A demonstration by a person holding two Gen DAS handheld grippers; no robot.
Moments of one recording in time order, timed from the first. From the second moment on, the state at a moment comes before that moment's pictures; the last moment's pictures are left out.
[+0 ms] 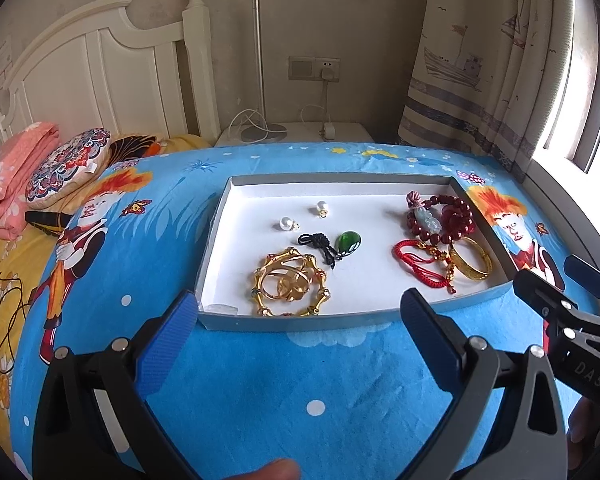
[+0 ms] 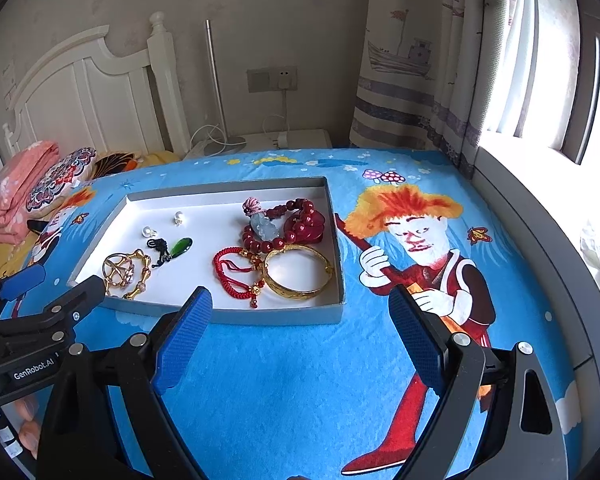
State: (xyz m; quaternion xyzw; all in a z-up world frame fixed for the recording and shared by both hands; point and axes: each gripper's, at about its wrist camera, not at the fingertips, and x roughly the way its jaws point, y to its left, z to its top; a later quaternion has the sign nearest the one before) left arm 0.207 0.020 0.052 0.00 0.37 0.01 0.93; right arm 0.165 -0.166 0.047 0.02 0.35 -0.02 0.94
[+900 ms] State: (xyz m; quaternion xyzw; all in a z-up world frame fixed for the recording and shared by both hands) left arm 0.206 0.021 0.052 0.00 0.37 0.01 0.93; right arm 0.166 -0.164 0.047 0.02 0.35 -0.02 0.94
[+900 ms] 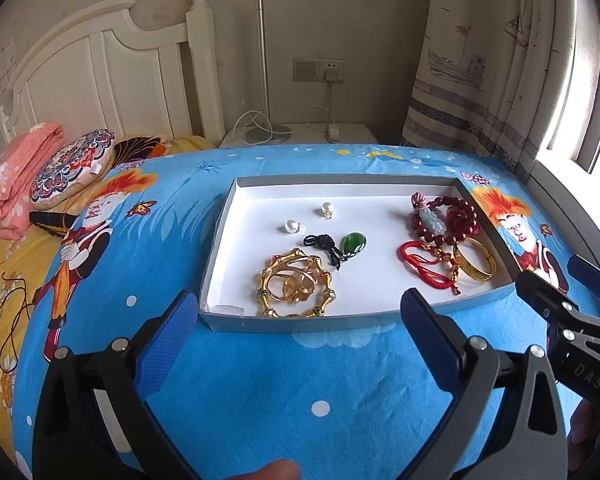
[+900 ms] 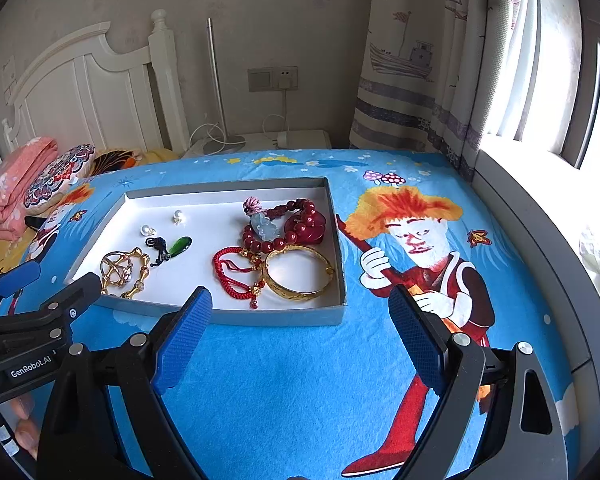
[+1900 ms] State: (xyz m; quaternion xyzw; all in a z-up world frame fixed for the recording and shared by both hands) left arm 0.205 0.024 0.050 0.00 0.37 0.01 0.93; right arm 0.166 -0.162 0.045 0.02 0.35 -0.02 0.94
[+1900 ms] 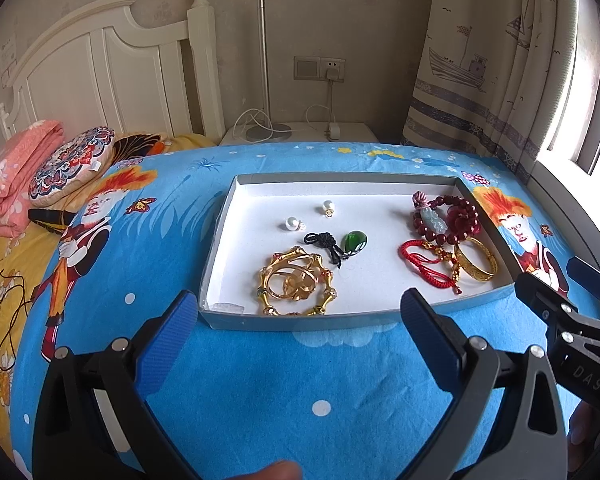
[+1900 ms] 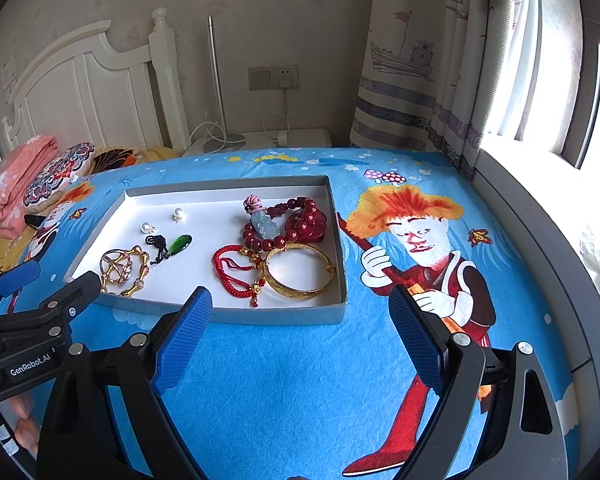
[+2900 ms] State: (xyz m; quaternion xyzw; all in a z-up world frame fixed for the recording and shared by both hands) left arm 0.205 0.020 0.048 0.00 0.37 0.02 0.93; right arm 0.166 -0.162 0.045 0.01 0.35 -0.02 0.94
